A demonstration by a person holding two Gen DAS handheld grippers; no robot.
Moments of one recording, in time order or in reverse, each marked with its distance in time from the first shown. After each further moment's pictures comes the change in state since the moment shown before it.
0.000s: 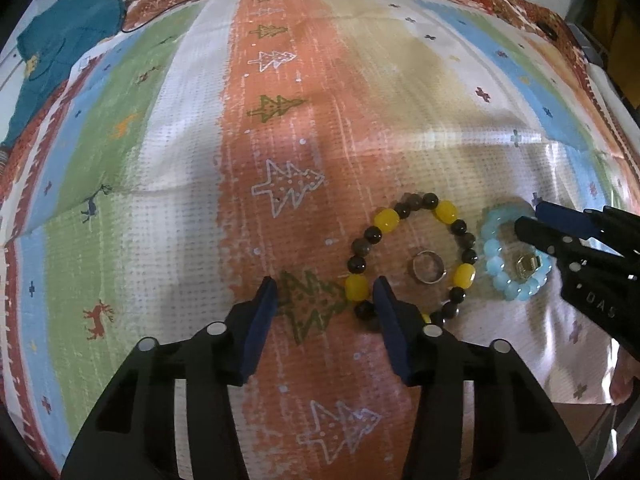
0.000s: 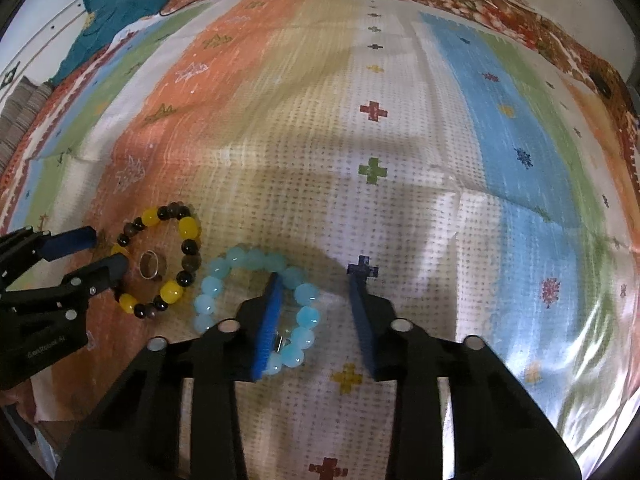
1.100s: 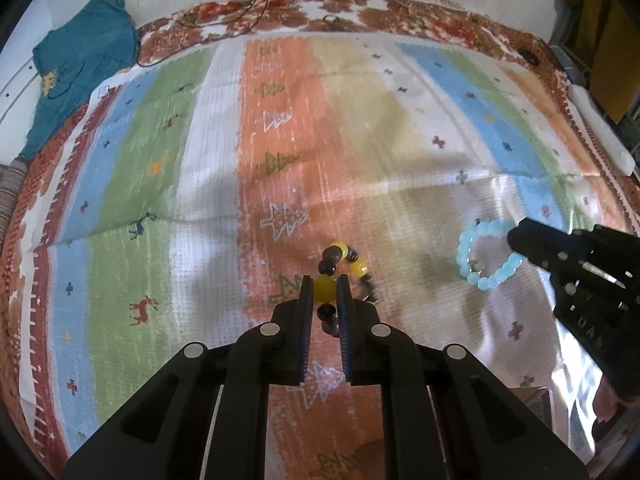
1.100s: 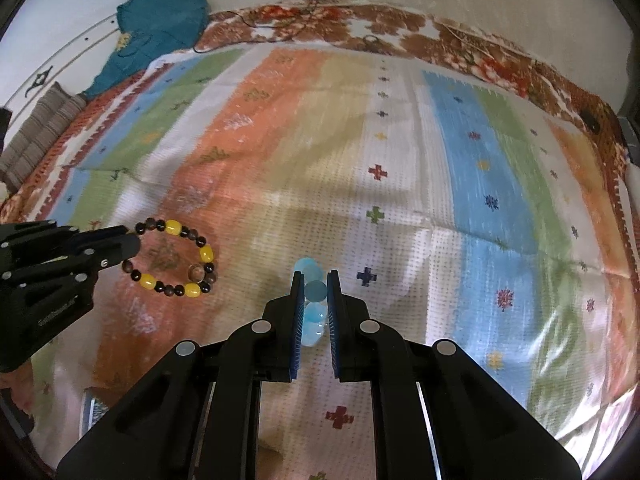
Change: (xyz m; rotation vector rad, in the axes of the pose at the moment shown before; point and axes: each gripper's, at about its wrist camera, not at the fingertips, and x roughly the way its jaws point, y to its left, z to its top) left arm -0.078 -0.011 0.002 -0.010 -0.106 -0.021; right arm -0.081 0.016 -0.008 -0.046 -0.160 0.010
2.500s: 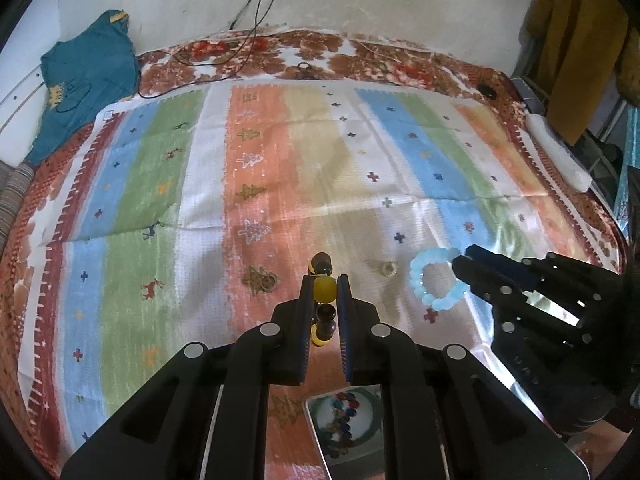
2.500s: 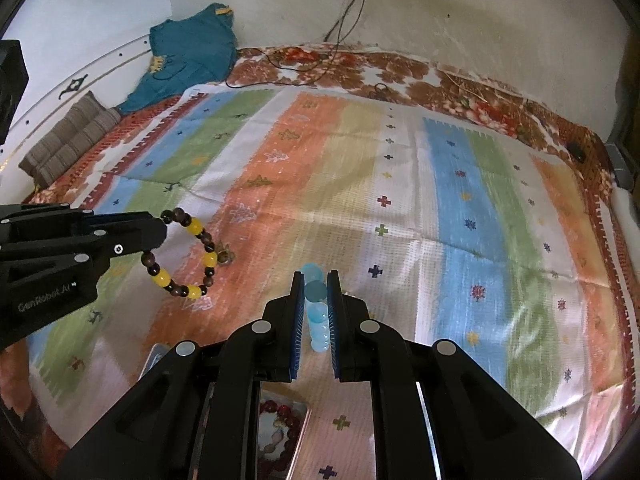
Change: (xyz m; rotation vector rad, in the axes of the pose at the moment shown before) left arm -0.096 -0.026 -0.028 -0.014 -0.119 -0.098; right arm -0.087 0.022 -0.029 -0.042 -0.133 0.018
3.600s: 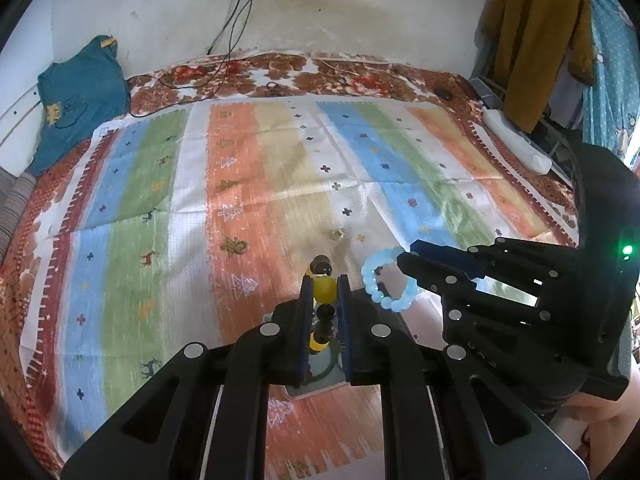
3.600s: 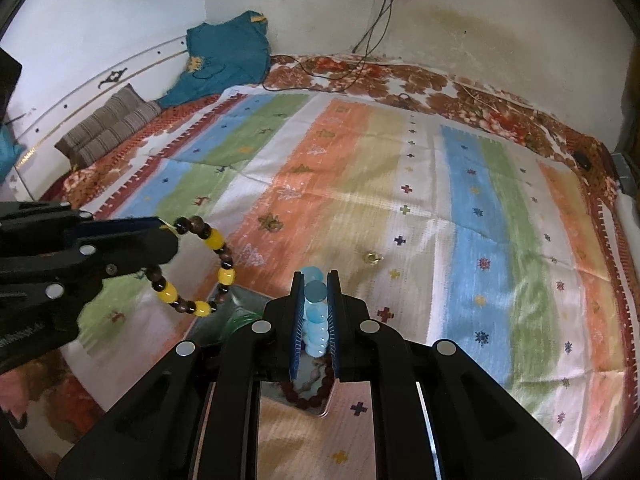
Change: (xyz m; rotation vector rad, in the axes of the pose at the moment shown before) left arm -0.076 -0.034 -0.066 0.067 -0.078 -0.061; right arm -0.066 0.023 -0.047 -0.049 -0.034 0.079
